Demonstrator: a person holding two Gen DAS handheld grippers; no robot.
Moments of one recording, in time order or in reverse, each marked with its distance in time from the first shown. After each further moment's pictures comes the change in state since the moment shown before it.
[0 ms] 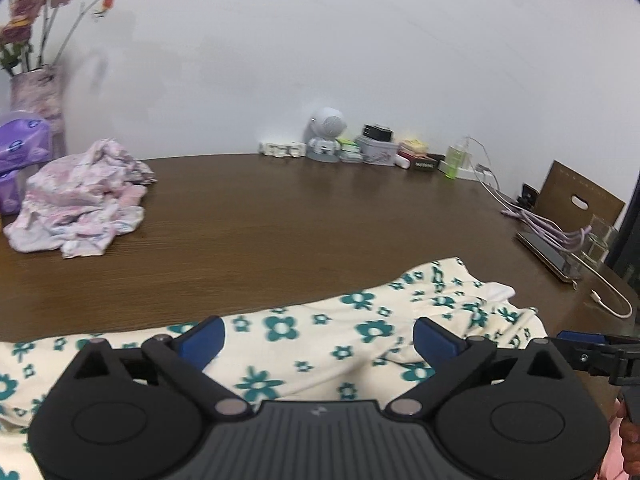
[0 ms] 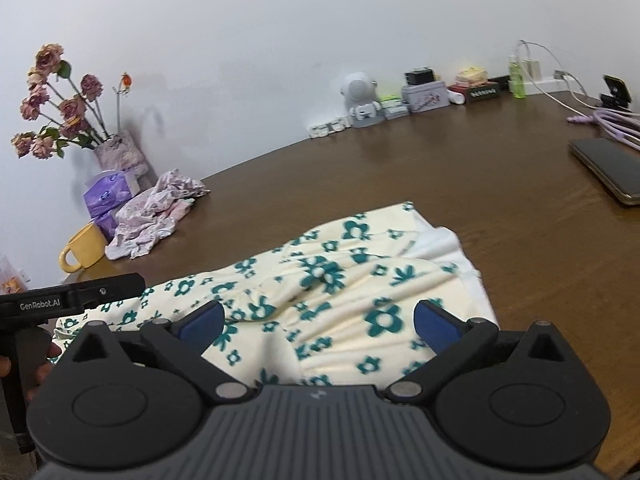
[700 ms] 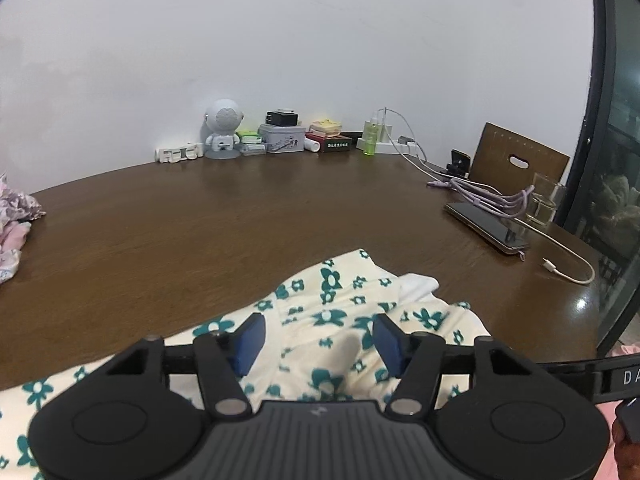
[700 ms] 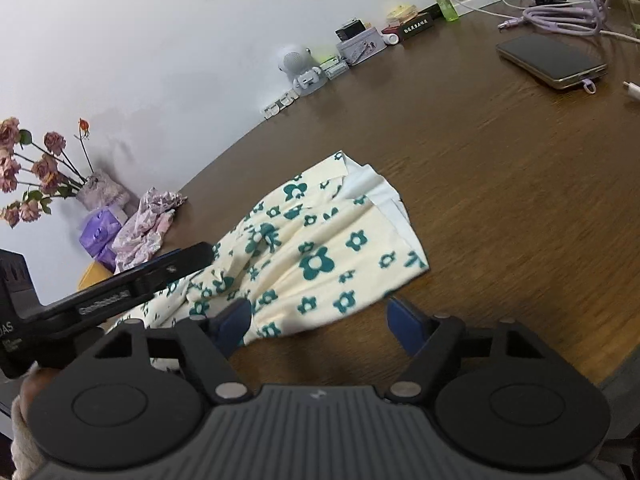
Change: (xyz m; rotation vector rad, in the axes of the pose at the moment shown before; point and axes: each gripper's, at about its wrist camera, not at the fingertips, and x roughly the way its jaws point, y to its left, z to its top) left arm 0.062 -0.078 0.011 0.145 0.026 -0.157; right arm -0.014 -0.056 -0.018 0.277 0.082 0.035
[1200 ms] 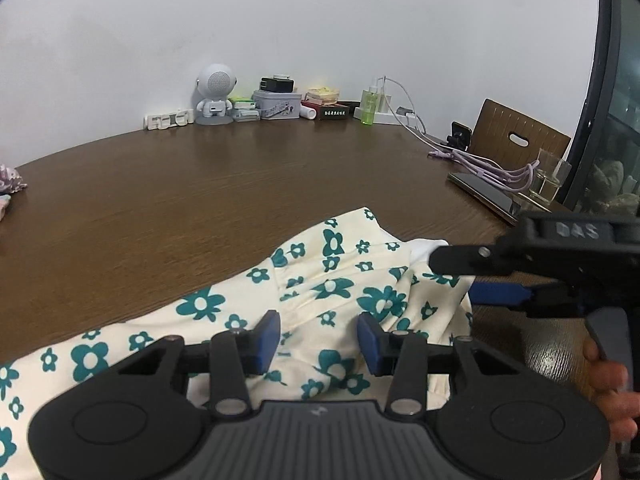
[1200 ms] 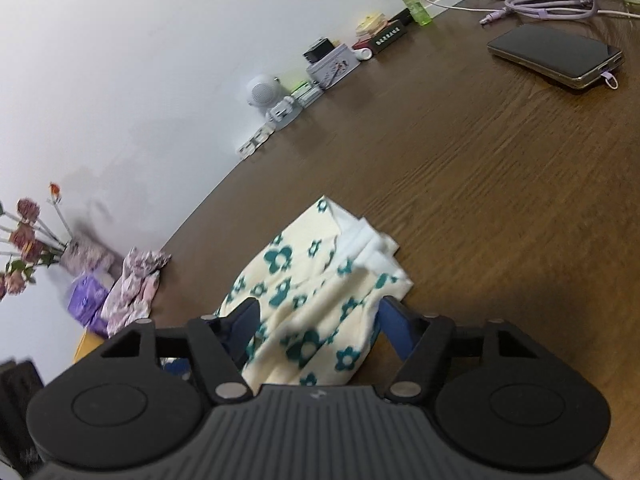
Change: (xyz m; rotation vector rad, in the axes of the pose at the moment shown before) left arm 0.027 0.009 -0.015 -0.004 0.076 -0.037; right arm 0.055 -0.004 0.040 0.151 -0.080 -0.015
